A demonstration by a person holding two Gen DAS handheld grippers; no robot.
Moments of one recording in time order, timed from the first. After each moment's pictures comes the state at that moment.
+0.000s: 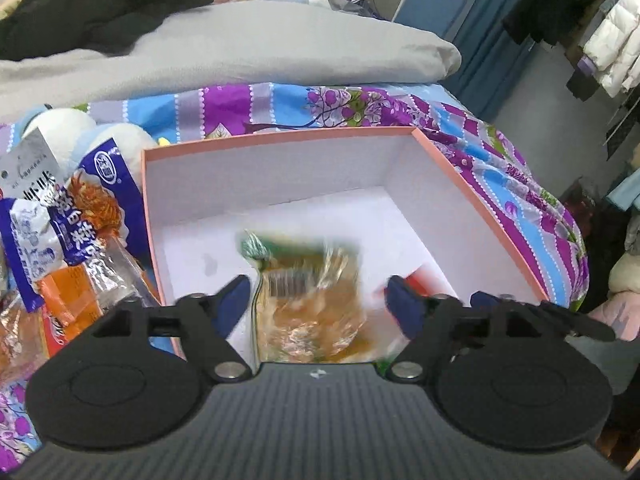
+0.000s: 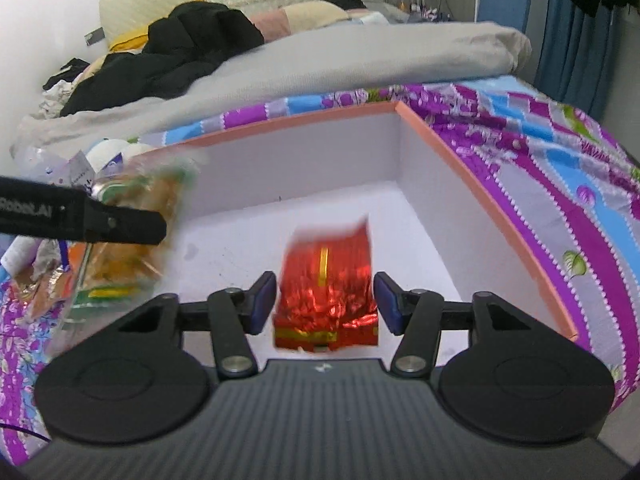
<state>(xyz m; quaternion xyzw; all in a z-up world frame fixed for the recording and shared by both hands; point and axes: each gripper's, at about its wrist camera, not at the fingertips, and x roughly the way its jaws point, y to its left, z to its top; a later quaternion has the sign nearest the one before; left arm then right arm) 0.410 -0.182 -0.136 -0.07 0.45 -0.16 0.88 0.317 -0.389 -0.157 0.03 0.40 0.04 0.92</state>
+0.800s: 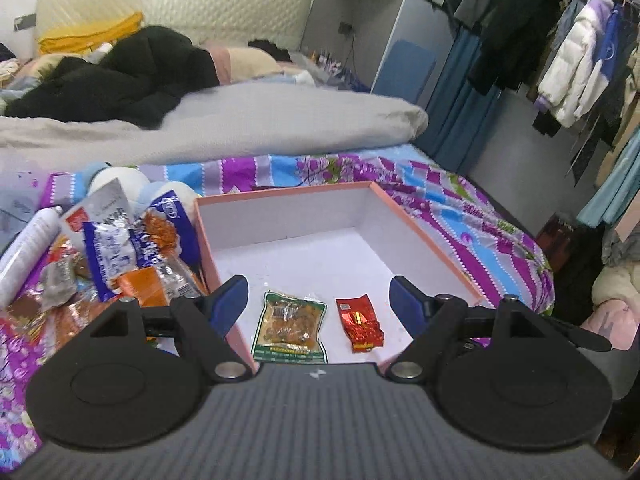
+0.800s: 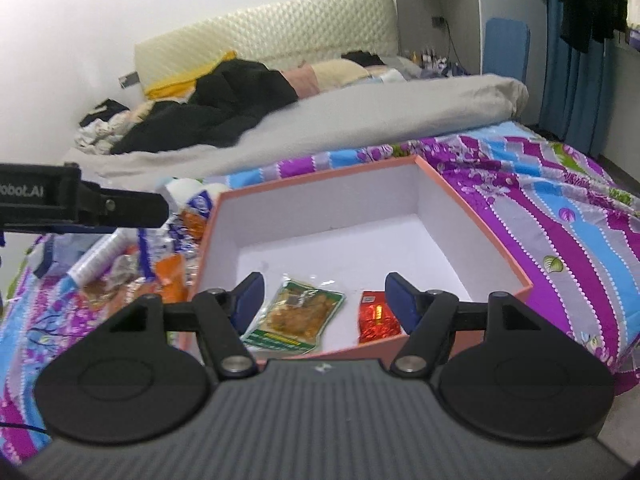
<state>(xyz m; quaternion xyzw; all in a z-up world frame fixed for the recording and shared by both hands) 0.240 -0.134 -0.031 -0.07 0.34 -0.16 0.92 0.198 -0.361 -0.078 0.05 0.32 0.07 0.95</state>
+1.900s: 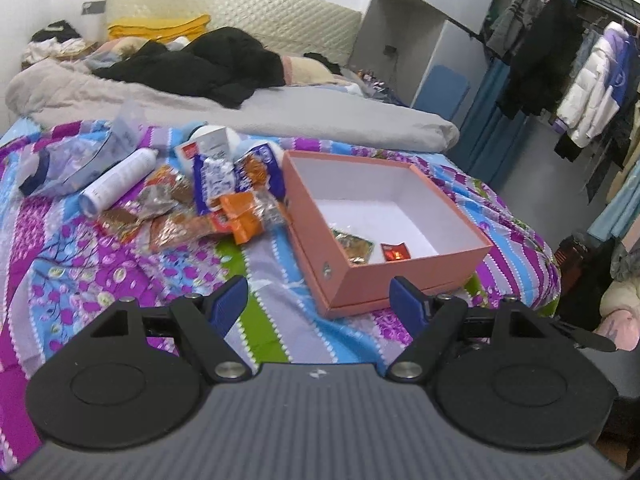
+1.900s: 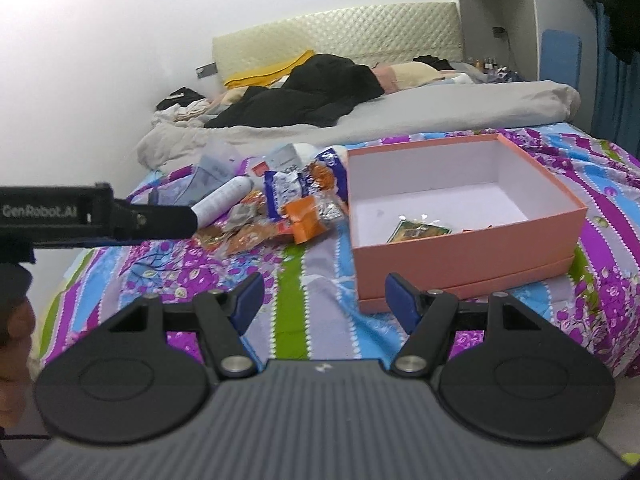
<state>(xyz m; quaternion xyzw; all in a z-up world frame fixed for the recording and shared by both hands) 0.047 -0.036 -0.046 -0.11 0.33 -0.10 0.93 0.053 -0.277 -0.078 0.05 0.30 0.16 0.94</state>
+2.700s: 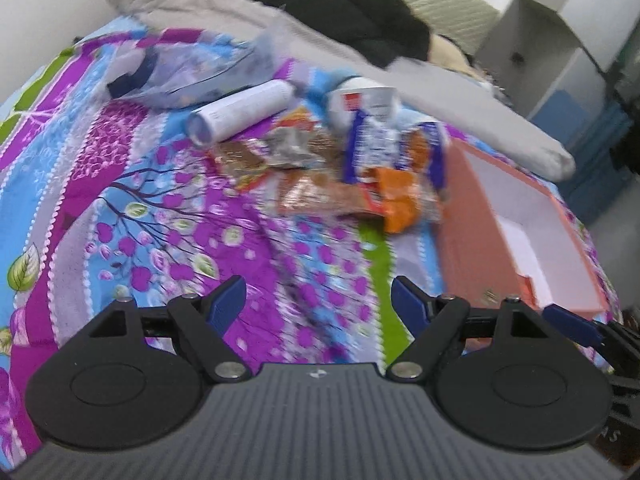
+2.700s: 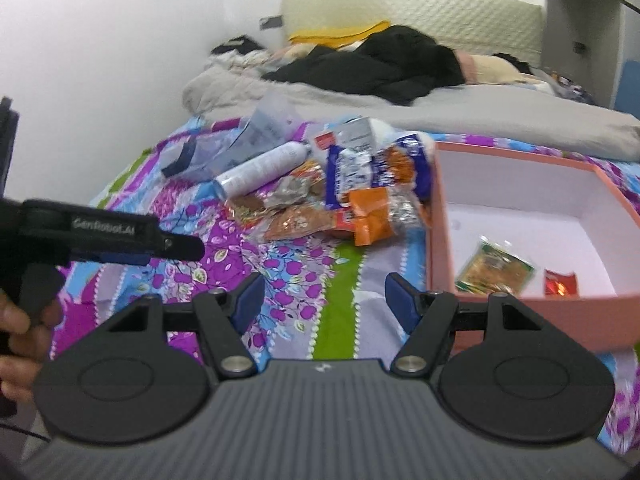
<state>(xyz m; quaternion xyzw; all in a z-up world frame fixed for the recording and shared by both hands) 0.146 0.097 -0.140 -0.20 0.40 0.05 0.89 0.138 -0.184 -0.108 -0.05 0.33 0.25 0.91</state>
